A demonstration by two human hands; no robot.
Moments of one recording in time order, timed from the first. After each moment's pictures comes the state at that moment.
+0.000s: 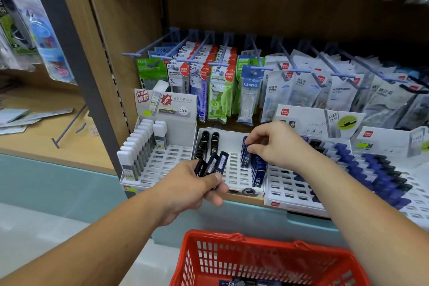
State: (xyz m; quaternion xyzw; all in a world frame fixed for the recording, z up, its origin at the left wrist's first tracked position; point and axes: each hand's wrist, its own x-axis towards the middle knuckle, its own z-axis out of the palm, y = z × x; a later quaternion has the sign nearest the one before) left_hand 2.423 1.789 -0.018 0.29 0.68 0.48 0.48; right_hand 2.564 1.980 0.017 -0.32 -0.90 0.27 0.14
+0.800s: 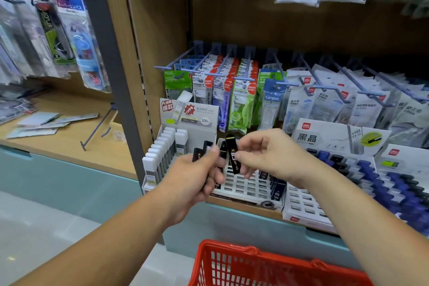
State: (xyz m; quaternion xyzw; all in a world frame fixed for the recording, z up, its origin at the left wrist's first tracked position) left_hand 2.405 1.778 0.003 0.21 0.62 0.62 0.44; right_hand 2.534 1.930 0.037 -0.19 -0.81 0.52 0.16
